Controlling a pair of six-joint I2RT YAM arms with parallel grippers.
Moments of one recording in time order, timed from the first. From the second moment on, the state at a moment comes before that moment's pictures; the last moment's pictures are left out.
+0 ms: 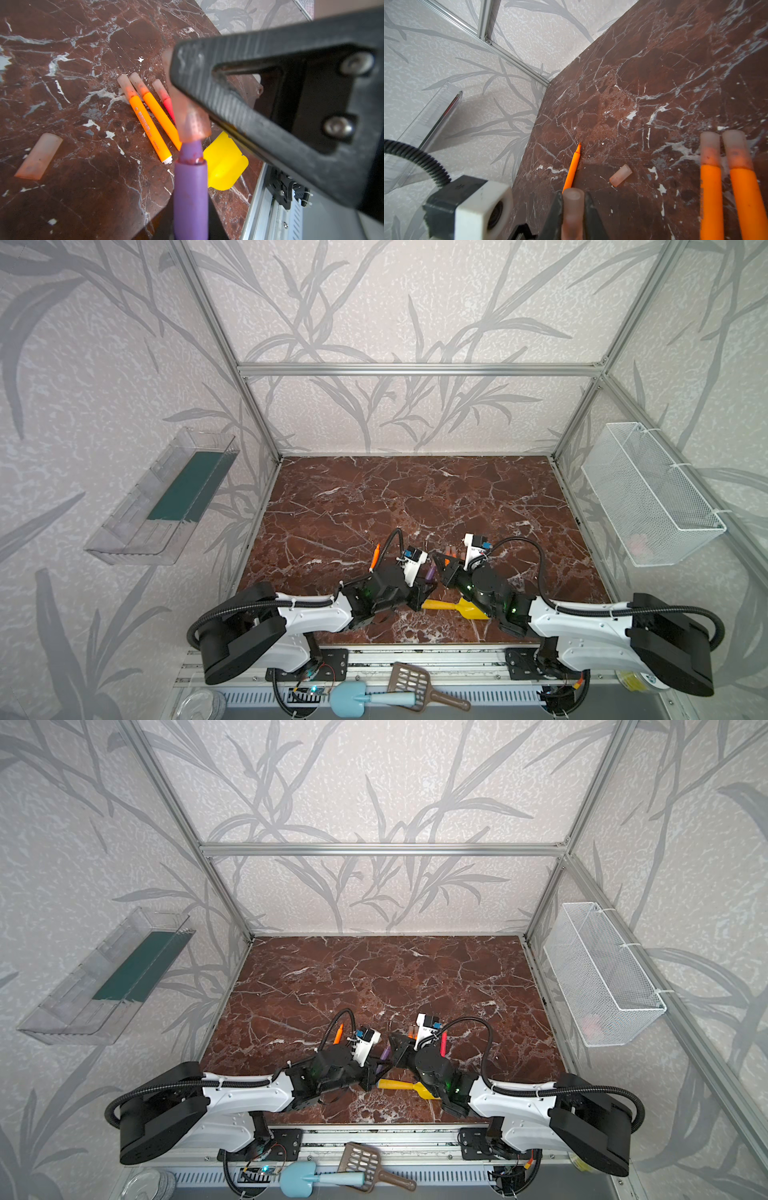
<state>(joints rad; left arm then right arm) -0.98 1.34 0.37 0.56 0.13 -0.60 1.06 1.20 0.32 0.65 0.37 1.01</state>
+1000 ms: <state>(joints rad) -0.93 1.26 0.29 0.62 0.17 -0.63 1.13 1.33 0.34 0.83 0.40 1.05</state>
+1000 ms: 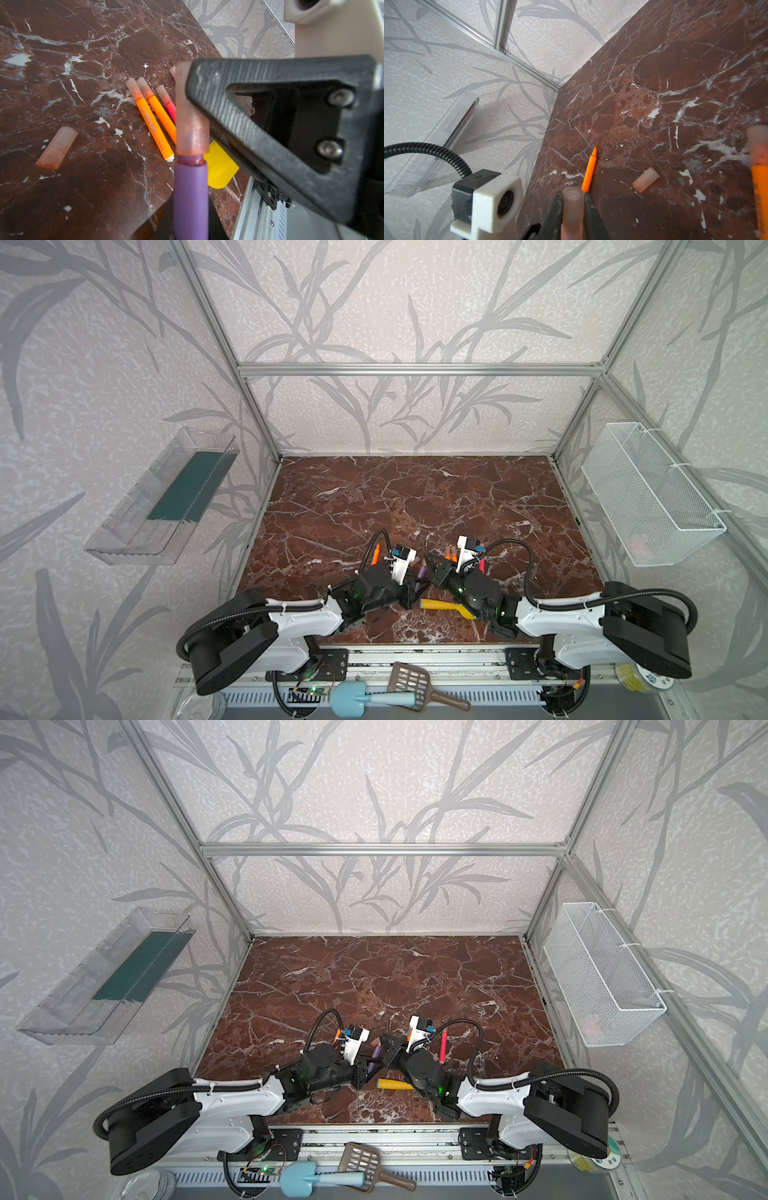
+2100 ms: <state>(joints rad) -0.93 1.20 0.29 0.60 0.17 -0.58 1.04 1.06 0.39 0.52 0.29 0.97</state>
